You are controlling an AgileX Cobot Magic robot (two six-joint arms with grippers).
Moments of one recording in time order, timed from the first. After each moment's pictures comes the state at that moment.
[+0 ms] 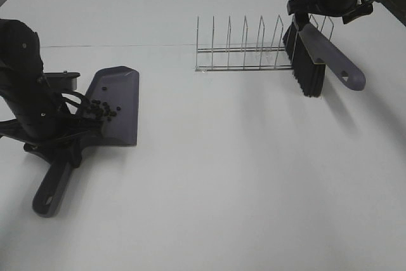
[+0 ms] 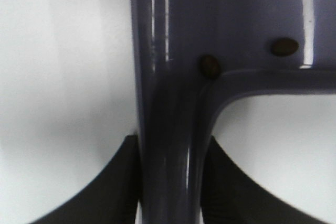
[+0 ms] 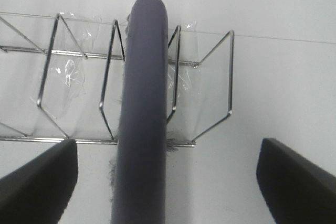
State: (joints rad) left arm -0.28 2.04 -1.13 -0.12 0.71 -0.18; right arm 0.10 2.28 -1.90 -0.24 0.70 0.19
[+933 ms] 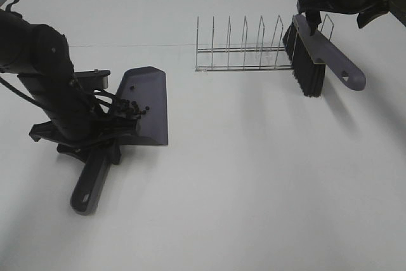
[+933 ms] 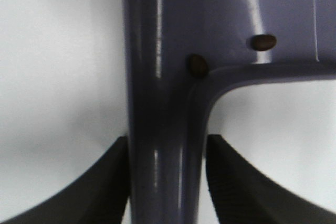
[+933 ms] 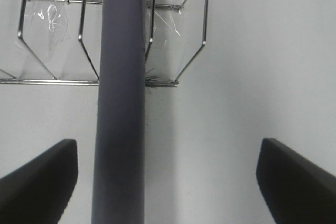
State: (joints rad) left arm -0.39 2.06 -1.14 -0.24 0.64 -0.17; right arm 0.10 2.22 -1.90 -0.23 0.91 0.19
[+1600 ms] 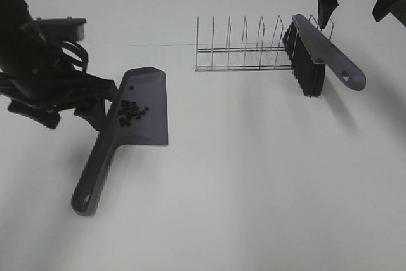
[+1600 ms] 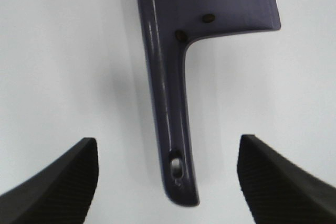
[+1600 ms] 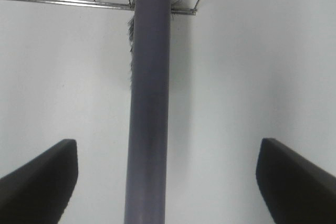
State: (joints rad) left arm -0.40 1.71 -1.13 -0.10 0.86 -0.19; right arm 0.12 2.04 -1.84 -0.12 1.16 0.10
